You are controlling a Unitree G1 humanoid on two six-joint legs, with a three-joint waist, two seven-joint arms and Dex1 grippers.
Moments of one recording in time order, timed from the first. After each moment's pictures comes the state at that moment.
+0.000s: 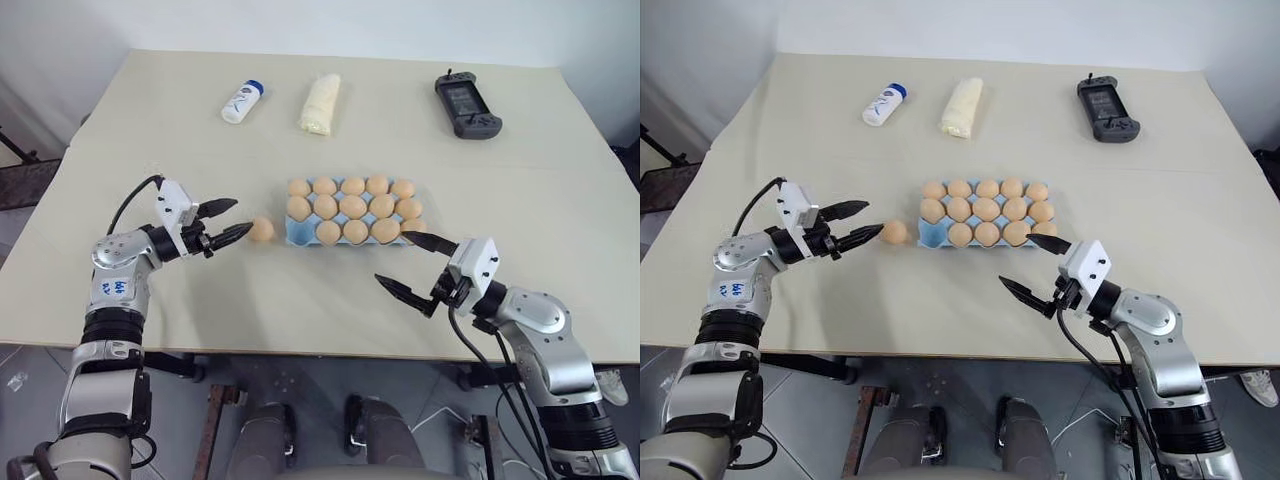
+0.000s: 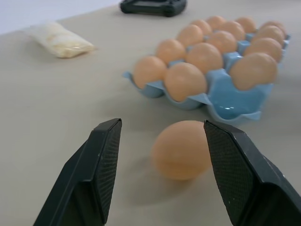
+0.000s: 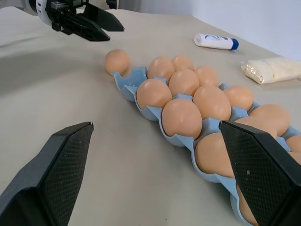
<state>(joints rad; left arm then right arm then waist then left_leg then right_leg) -0.69 0.55 0.10 0.71 -0.25 -0.14 -1.08 -0.18 -0.53 -0.01 -0.18 0.35 0.04 0.85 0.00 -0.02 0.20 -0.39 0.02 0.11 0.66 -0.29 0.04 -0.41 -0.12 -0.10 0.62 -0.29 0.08</state>
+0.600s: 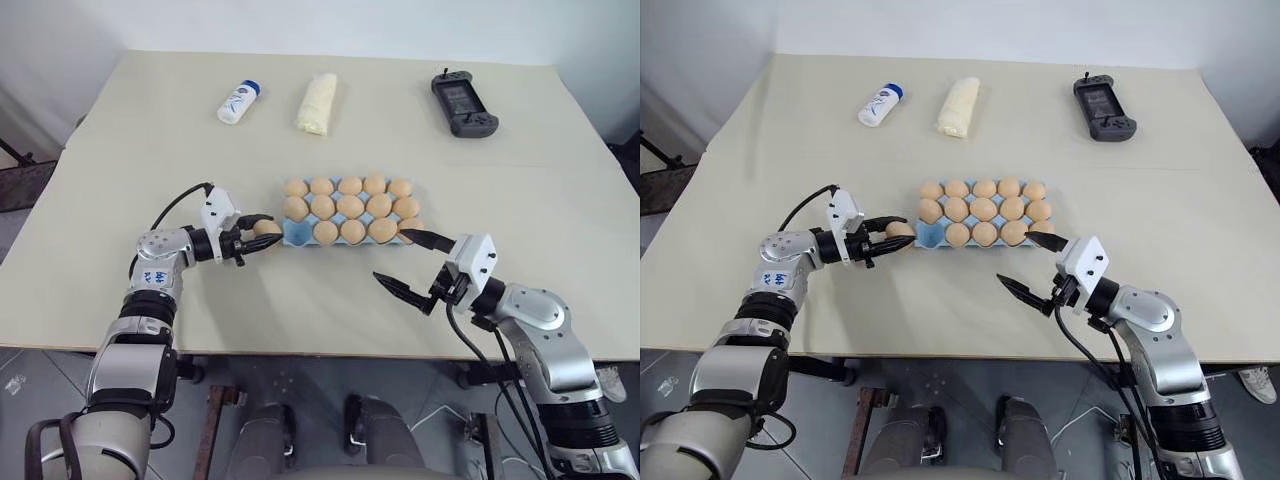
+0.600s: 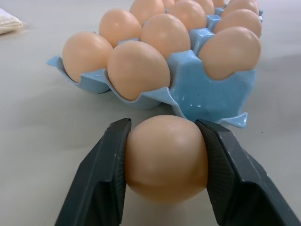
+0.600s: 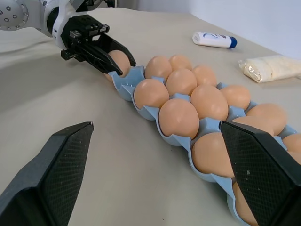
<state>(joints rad) -0.82 0.46 0.04 0.96 -0.16 -0.24 -1.09 -0.17 -0.54 -0.01 -0.22 0.35 0.08 0.83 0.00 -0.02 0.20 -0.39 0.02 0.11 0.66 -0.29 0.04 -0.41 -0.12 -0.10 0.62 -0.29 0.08</state>
